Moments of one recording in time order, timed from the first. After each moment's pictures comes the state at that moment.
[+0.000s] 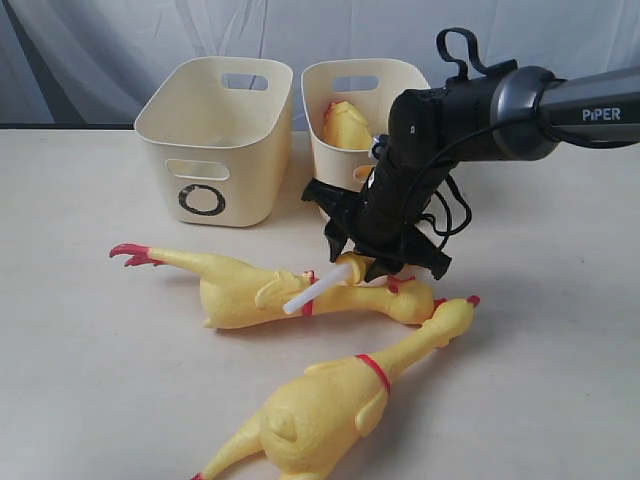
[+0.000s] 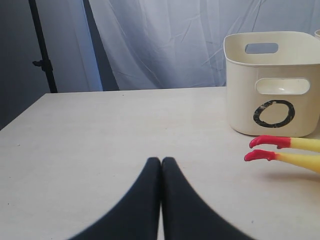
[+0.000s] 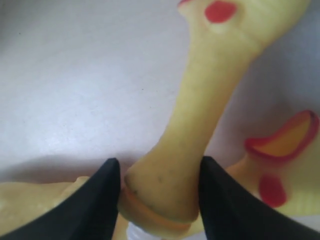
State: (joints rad) left arm 0.06 0.00 0.00 0.00 0.23 0.06; right arm 0.55 2.04 -1.38 0.20 0.69 0.85
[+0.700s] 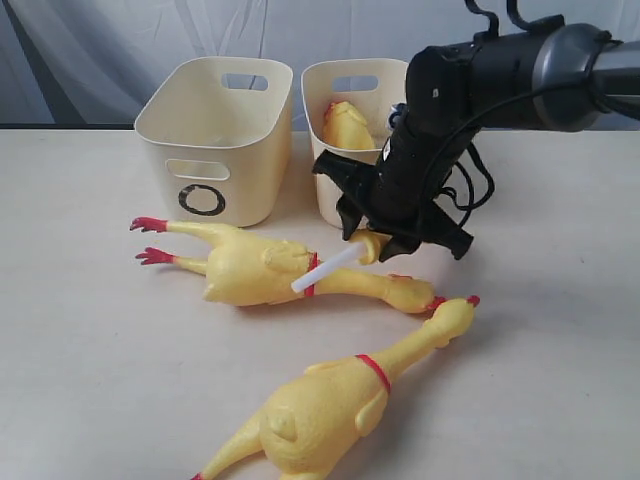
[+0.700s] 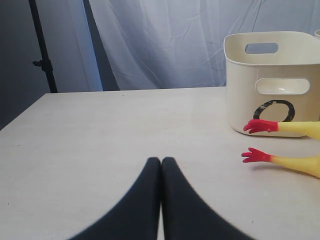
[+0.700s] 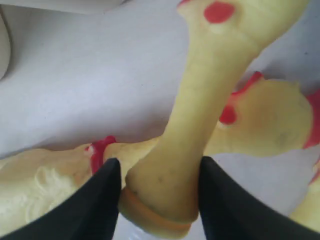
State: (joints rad) left arm 0.06 0.00 0.00 0.00 0.23 0.06; right arm 0.55 1.93 -1.38 0.12 0.79 0.94
